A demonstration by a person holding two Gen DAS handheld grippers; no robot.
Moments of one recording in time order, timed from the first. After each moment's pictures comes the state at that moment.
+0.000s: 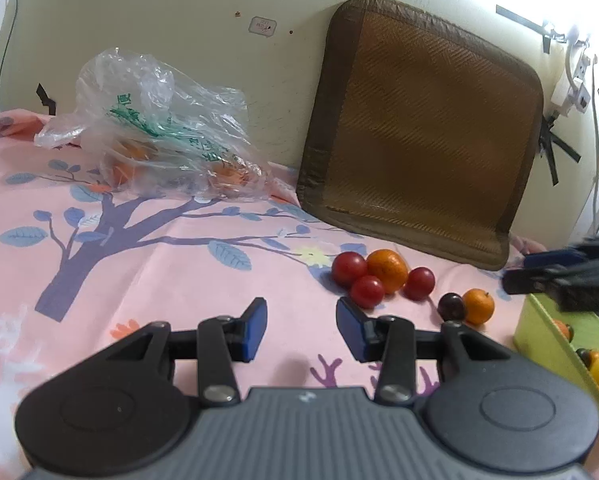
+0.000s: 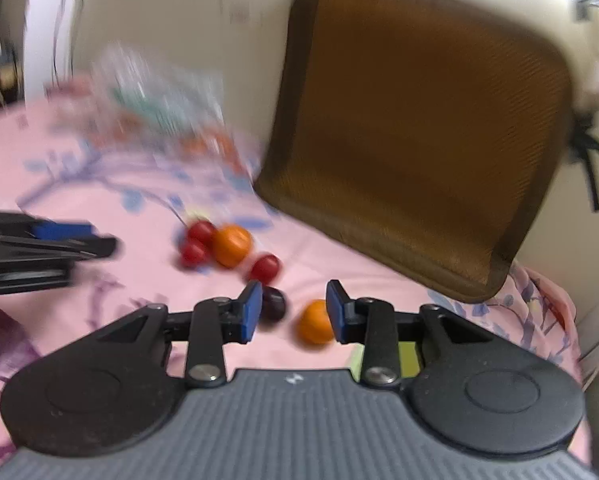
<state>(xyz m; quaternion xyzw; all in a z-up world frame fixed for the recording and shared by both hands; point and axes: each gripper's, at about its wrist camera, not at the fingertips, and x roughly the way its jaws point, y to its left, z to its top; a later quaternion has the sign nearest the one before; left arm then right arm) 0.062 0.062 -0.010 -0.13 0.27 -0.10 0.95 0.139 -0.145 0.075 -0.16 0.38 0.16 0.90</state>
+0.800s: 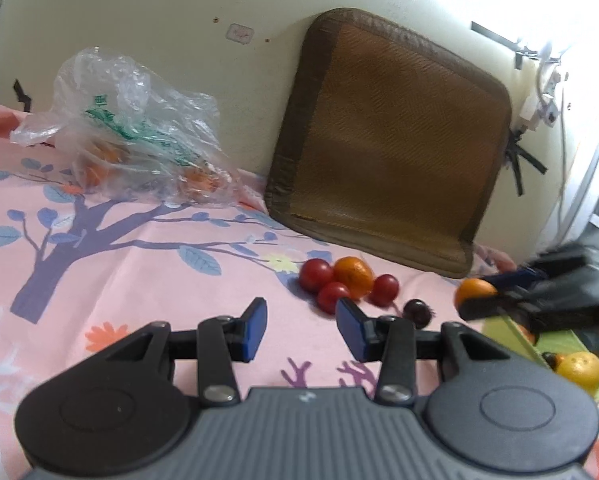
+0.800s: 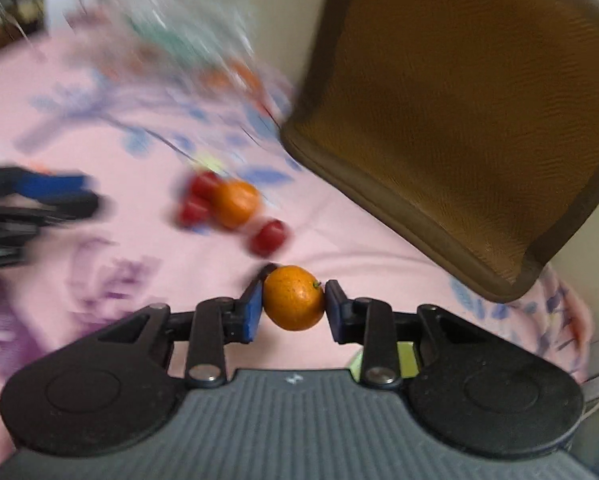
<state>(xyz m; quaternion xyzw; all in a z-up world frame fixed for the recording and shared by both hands) 0.058 0.063 -0.009 -0.15 0.25 -0.15 0.94 0.134 -0.138 0.074 -0.19 0.43 0.23 0.85</state>
